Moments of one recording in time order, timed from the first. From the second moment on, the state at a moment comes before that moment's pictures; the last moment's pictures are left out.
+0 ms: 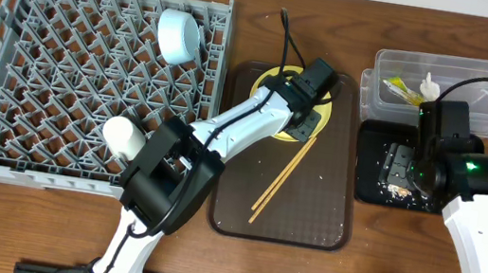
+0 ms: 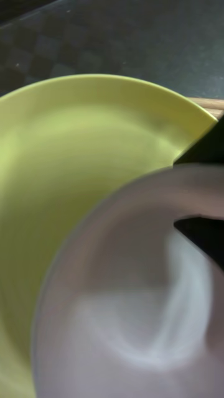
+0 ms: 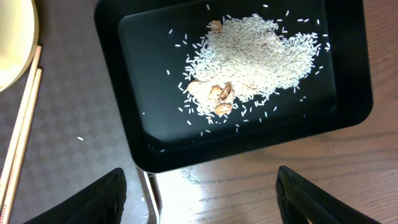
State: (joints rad) left arm -0.68 2.17 1.65 -0.69 -0.03 -0.19; right arm 0.12 1.29 1.12 -1.08 0.18 0.33
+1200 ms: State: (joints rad) left arm -0.52 1.73 1.67 -0.88 0.24 -0.17; right arm 0.12 1.29 1.12 -1.08 0.20 0.33
